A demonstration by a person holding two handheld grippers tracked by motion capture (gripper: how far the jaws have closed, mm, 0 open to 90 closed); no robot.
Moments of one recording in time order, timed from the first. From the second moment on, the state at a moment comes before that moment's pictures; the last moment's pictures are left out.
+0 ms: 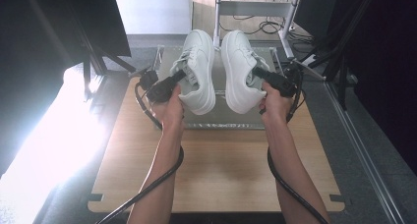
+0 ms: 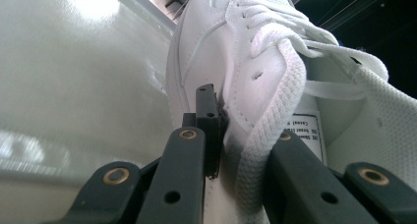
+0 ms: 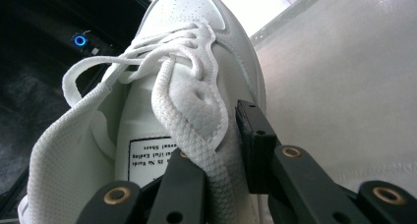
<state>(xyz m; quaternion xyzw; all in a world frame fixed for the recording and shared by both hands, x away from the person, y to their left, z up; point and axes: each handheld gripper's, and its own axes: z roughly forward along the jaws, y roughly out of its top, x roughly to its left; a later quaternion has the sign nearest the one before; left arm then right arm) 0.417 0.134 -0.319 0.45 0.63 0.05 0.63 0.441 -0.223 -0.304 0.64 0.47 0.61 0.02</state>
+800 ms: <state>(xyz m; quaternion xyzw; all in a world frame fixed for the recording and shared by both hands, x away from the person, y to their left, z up) 0.476 0.116 -0.309 0.48 0.66 0.08 0.57 0.494 -0.210 -0.308 0.67 0.46 0.58 0.05</state>
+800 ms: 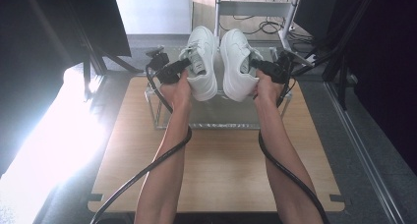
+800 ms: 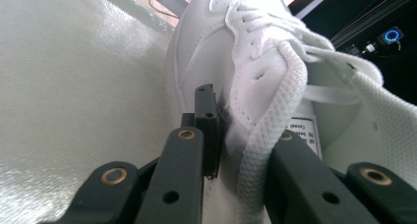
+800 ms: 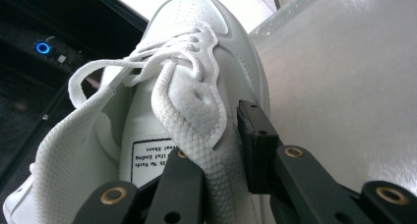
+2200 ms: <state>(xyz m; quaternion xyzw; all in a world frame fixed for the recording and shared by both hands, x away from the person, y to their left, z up) 0.486 0.102 -0.310 0.51 0.63 0.03 0.59 0.507 -0.193 -0.304 0.61 0.54 0.57 0.03</state>
